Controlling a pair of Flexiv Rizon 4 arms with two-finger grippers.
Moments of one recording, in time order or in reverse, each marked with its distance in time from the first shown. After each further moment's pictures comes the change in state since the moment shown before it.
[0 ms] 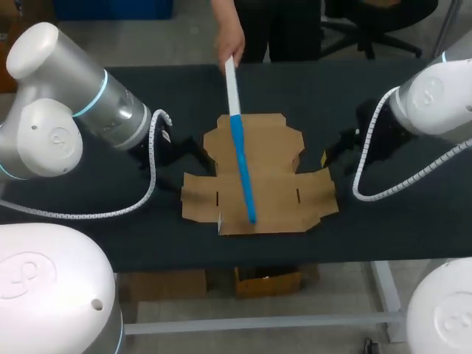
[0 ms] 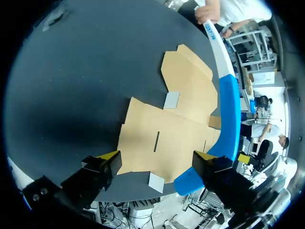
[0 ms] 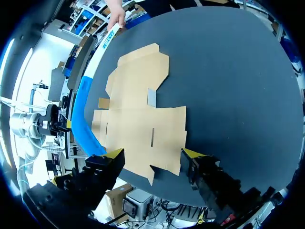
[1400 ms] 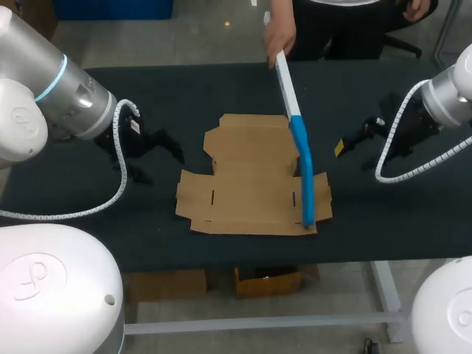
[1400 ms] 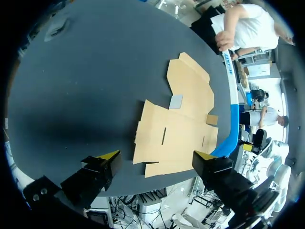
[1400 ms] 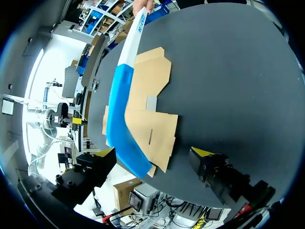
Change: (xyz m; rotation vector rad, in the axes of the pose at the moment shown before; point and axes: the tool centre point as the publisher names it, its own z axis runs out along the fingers) left arm -0.029 -0.009 -0.049 -0.041 0.018 0.078; right arm -0.018 0.006 -0.031 0.041 0.144 -0.023
